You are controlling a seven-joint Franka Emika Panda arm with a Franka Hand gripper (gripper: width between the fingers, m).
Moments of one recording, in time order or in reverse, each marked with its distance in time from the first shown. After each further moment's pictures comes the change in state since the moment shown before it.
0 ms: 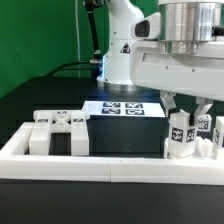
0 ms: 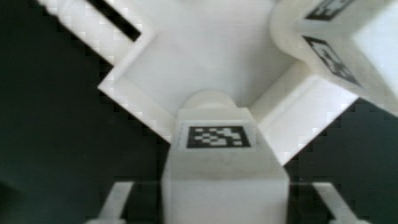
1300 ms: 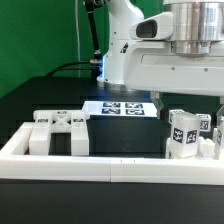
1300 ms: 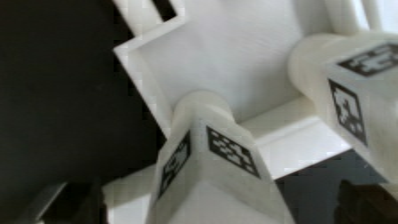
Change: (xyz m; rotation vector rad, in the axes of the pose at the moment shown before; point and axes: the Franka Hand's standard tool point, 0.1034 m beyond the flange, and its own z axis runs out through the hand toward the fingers) arm -0.002 -0.002 0.000 -0.001 0.003 -0.557
